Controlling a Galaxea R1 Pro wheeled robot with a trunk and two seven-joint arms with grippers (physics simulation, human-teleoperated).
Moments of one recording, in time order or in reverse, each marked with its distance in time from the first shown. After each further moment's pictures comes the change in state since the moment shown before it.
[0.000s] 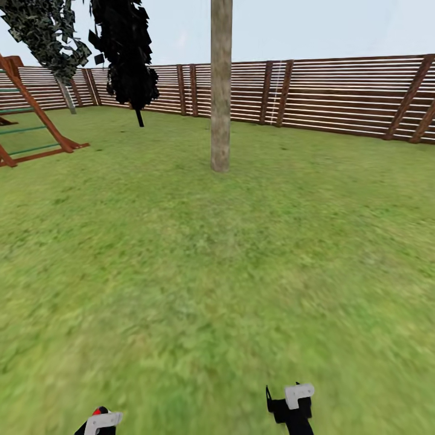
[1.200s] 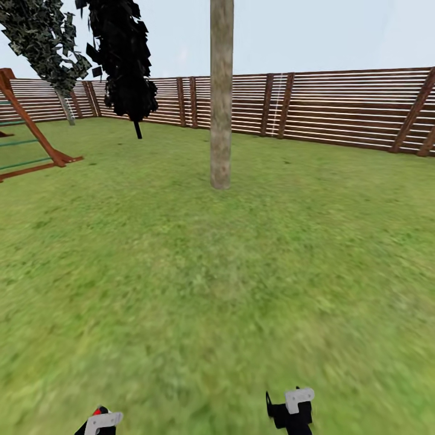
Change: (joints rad) left arm 0.000 -0.001 0.000 0.000 0.000 0.000 0.000; right arm 0.000 0.001 0.000 0.028 0.000 -0.002 0.000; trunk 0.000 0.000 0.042
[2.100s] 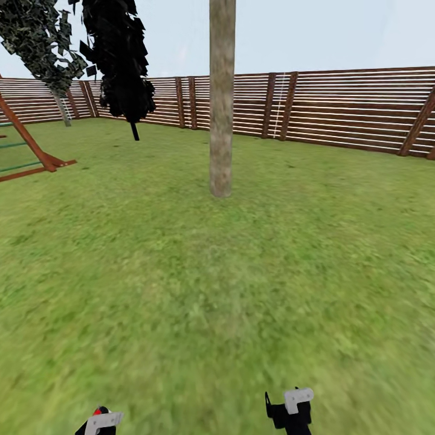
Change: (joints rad) left arm 0.000 0.000 -0.001 0.000 0.000 -0.002 0.000; right arm 0.000 0.003 0.002 0.002 0.000 0.000 -0.001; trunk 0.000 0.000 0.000
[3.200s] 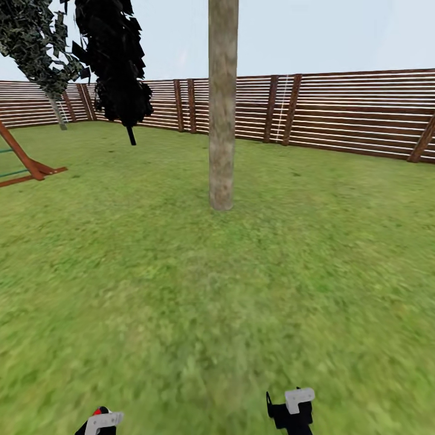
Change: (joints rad) left arm 0.000 -0.001 0.001 0.000 0.000 0.001 0.000; right arm 0.000 -0.005 -0.002 0.000 -0.002 -0.002 -0.001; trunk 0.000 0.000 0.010
